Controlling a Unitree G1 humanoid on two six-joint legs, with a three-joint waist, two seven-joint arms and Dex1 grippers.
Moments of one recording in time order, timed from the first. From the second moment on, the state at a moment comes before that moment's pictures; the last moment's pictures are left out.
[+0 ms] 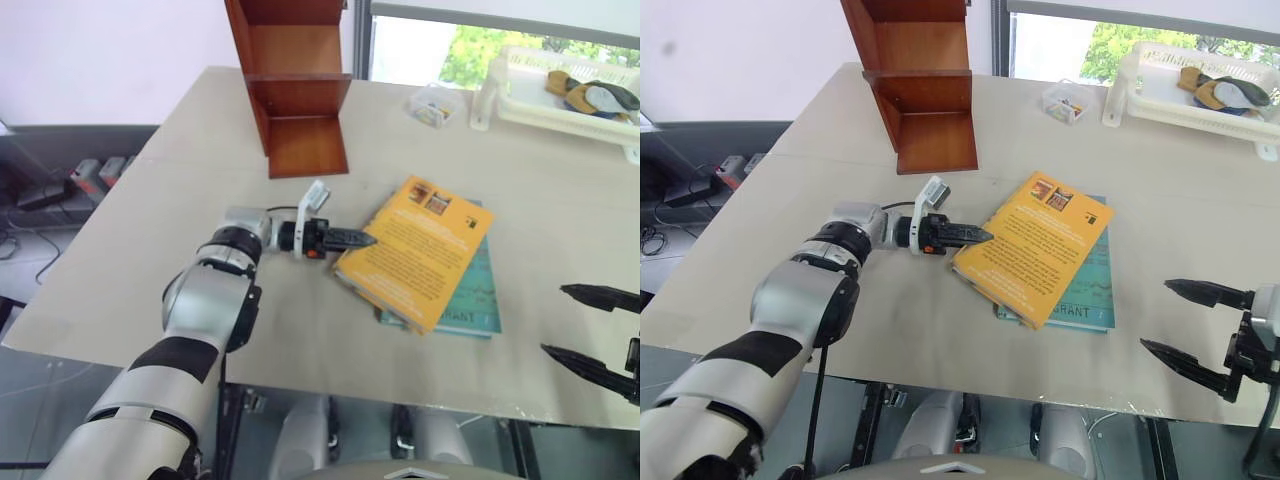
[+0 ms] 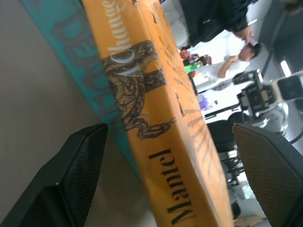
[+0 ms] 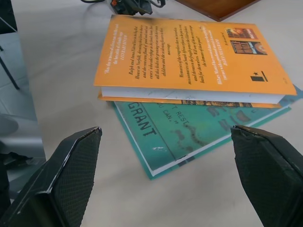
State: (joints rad) left arm -1.19 0.31 -0.16 1.32 -0.30 0.79 -1.60; right arm 0.51 -0.80 -0.77 -0.55 0.71 0.32 1.21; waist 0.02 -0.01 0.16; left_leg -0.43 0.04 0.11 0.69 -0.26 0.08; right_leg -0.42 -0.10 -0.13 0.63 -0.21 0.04
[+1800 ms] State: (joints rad) left arm -1.64 0.36 -0.29 1.07 0.29 -0.42 -0.80; right arm -0.41 -0.84 -0.64 0.32 0.94 0.41 1.38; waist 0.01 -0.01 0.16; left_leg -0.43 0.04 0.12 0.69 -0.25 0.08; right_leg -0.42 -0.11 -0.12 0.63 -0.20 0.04
